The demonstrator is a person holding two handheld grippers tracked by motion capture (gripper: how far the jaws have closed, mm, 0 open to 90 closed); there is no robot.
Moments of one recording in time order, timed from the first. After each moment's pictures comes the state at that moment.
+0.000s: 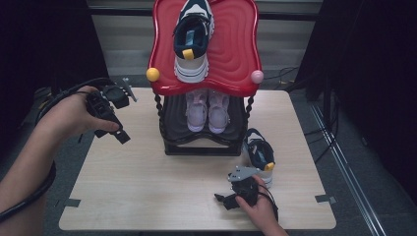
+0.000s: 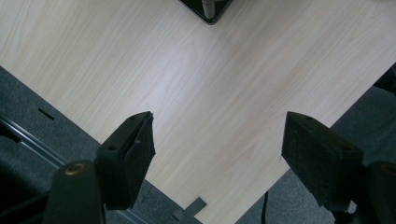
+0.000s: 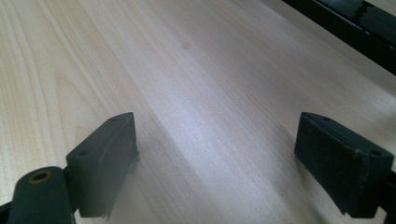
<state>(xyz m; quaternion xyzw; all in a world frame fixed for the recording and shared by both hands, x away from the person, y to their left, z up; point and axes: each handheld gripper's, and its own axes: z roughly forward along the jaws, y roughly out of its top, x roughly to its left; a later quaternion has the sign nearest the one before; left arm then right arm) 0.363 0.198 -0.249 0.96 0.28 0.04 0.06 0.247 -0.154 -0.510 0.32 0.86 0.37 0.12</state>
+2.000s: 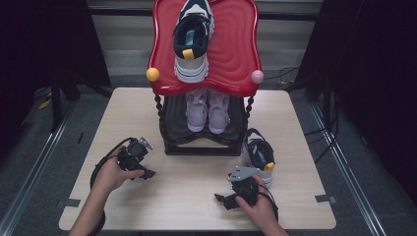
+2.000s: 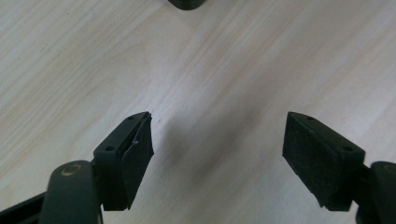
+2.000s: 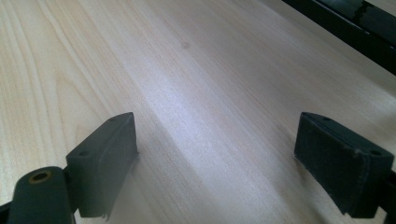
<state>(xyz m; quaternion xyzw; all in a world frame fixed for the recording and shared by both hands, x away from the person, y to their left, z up) 0.350 0.198 -0.460 0.92 0.32 0.06 0.20 0.247 -0.154 -0.510 0.32 0.86 0.37 0.12</state>
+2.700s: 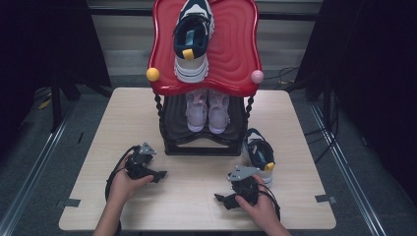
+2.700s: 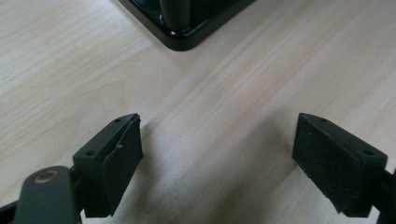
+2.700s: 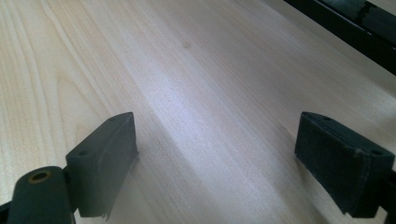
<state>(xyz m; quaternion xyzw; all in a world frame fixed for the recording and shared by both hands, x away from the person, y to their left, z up) 0.338 0.191 -0.499 0.88 0.34 0.11 0.31 0.248 -0.155 -0.510 0.32 0.86 0.37 0.12</state>
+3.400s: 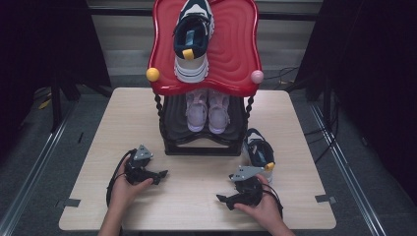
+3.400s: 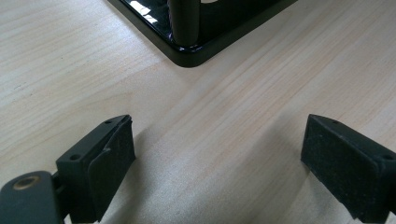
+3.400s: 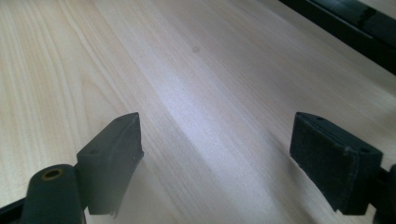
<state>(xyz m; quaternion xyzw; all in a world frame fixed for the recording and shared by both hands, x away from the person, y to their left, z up) 0.334 0.198 -0.510 0.86 0.34 0.14 0.36 0.242 -0.162 -0.500 0.32 0.86 0.39 0.10</state>
